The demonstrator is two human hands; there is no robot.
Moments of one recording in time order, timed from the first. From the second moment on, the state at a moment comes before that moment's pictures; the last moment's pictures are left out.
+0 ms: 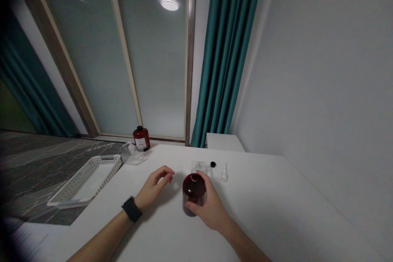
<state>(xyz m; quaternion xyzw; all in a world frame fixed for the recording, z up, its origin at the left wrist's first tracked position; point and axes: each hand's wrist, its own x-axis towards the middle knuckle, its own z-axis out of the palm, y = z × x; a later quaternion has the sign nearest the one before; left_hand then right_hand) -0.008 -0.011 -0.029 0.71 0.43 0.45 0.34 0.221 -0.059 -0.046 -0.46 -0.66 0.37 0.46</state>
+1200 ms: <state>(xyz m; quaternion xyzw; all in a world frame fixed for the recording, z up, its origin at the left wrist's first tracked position) -0.007 0.027 -0.044 0.82 0.41 0.27 0.30 0.268 -0.046 -0.067 -0.51 -0.62 0.29 0.52</state>
